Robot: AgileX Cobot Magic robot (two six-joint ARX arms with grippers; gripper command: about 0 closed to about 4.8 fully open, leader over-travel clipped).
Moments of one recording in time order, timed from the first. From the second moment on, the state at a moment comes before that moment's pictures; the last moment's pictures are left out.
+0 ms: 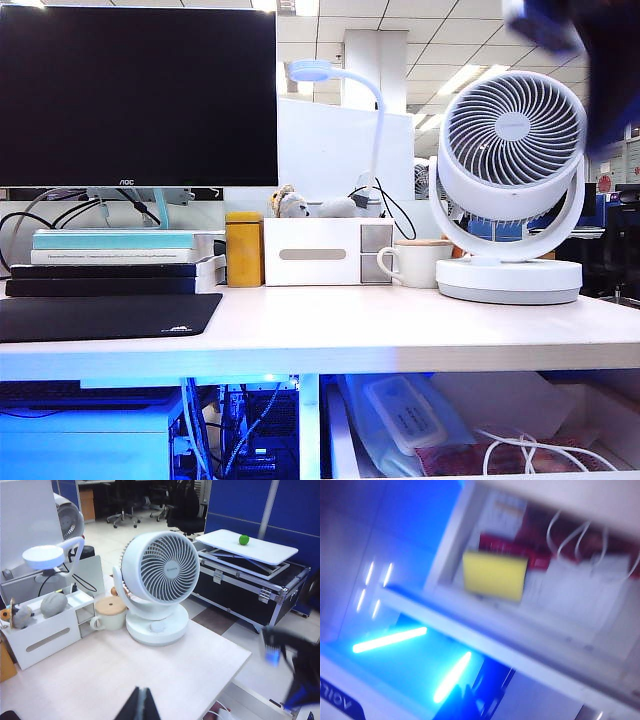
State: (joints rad) left arm -0.51 0.95 1.21 -0.35 0.29 0.05; right arm 0.32 1.21 1.12 -1.11 -0.27 -0.04
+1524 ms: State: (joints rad) left arm -0.51 0.94 1.21 -0.36 0.29 0.05; right arm 0.32 1.49 0.69 -0.77 -0.33 -0.16
